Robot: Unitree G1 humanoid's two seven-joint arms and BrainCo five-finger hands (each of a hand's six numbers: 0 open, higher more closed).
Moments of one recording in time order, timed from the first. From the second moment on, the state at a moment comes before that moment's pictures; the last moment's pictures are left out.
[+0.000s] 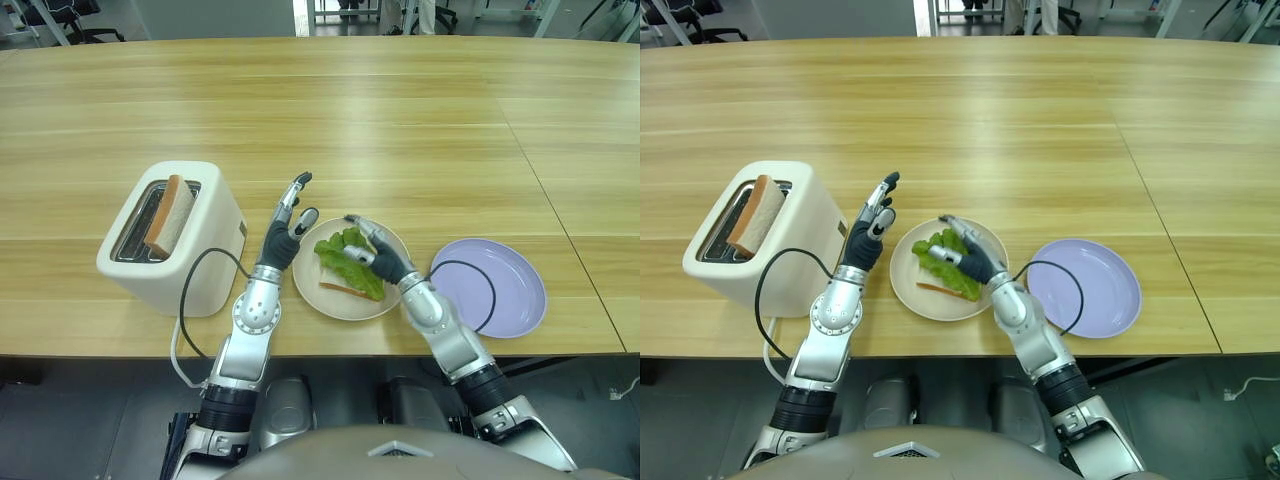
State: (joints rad) left arm 0.01 0.09 -0.13 -0.12 0.28 -0.14 0.02; right arm -0.11 -0.14 0.32 0.07 -0.38 -0.10 0.07
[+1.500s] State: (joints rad) left arm 0.21 0.42 0.18 -0.51 1.16 0.38 -0.08; right arm 0.08 -0.04 0.03 -0.02 0.05 -0.05 0.13
